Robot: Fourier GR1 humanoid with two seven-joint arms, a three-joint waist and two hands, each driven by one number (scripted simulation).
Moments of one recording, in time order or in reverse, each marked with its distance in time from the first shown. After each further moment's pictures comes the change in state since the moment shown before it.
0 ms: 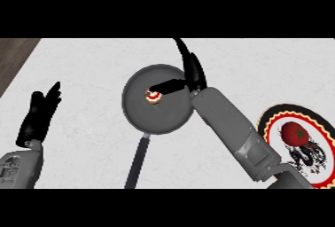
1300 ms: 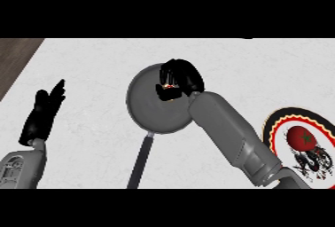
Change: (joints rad) left arm 0.003 -0.010 -0.033 -0.058 -0.008 0.000 0.035; right arm 0.047 0.000 0.003 -0.118 0.532 0.215 0.291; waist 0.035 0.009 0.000
